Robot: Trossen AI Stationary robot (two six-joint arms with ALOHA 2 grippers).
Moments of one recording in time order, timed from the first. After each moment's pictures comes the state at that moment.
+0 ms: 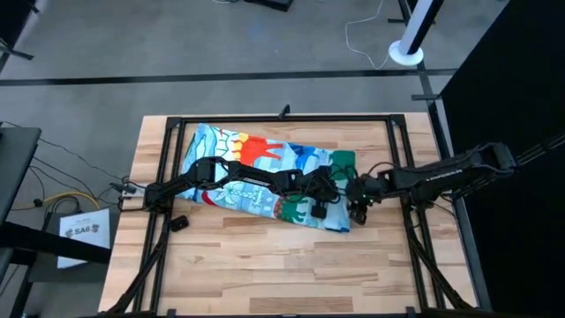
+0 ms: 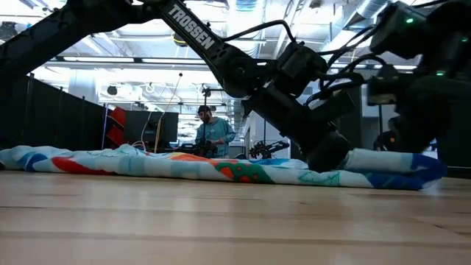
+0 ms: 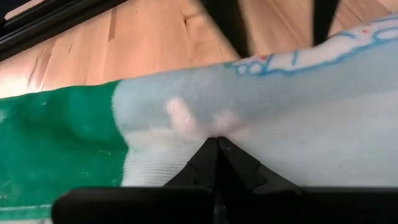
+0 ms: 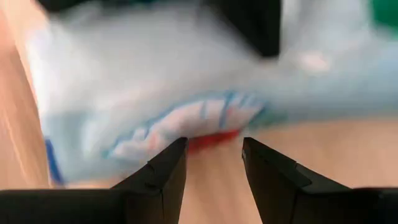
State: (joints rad) left arm 0.06 2.46 1.73 0.11 -0.03 0.40; right arm 0.09 1.12 0.45 -0.47 0.03 0.50
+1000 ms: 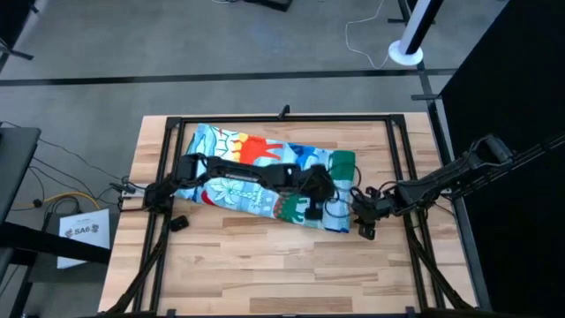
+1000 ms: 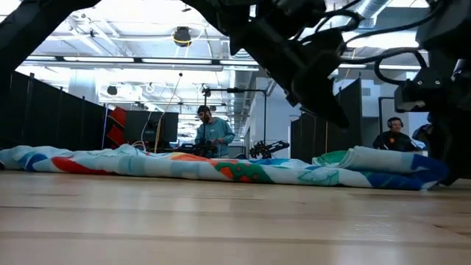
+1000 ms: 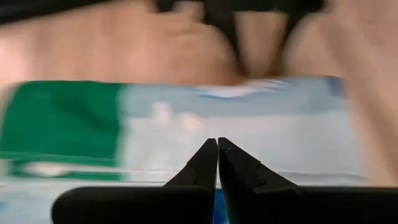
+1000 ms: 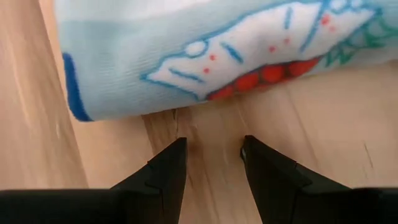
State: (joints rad) left arm -0.01 2.24 1.78 -0.29 0.00 0.20; right arm 0.37 1.12 0.34 -0.37 0.14 0.68
